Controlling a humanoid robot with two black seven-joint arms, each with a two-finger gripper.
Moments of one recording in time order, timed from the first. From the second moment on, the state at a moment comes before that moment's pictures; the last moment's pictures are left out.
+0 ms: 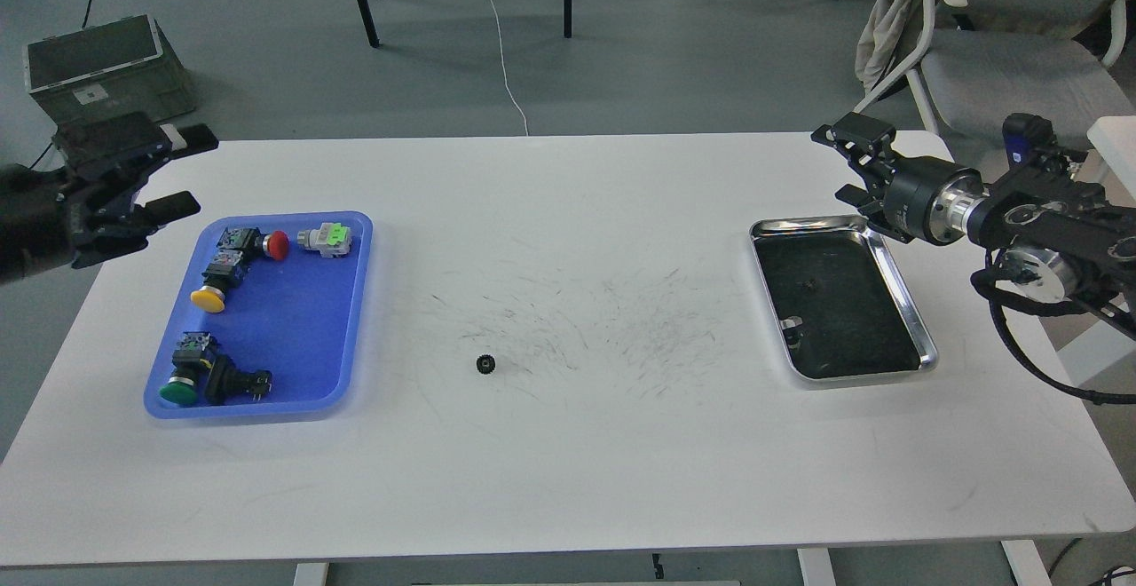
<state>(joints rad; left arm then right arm) -0.83 1.30 -0.34 -1.53 0.60 -0.37 -0.31 1.15 -0.62 -0.21 0.86 -0.20 0.13 0.25</state>
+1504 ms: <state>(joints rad) -0.85 0.86 -0.25 -1.54 1.71 -0.16 -0.49 0.91 -0.64 0.45 0.85 -0.20 0.06 0.27</state>
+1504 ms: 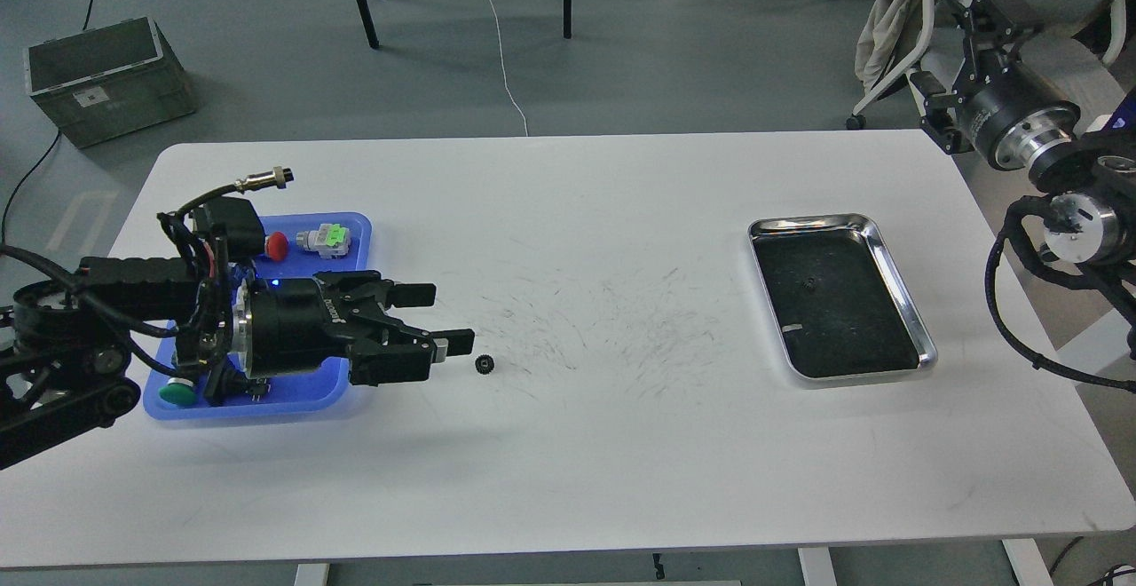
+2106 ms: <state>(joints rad) -0.94 0.55 -0.20 -1.31 2.17 -0.17 -0.49 0.90 -0.68 0.52 0.83 -0.20 0.05 0.27</state>
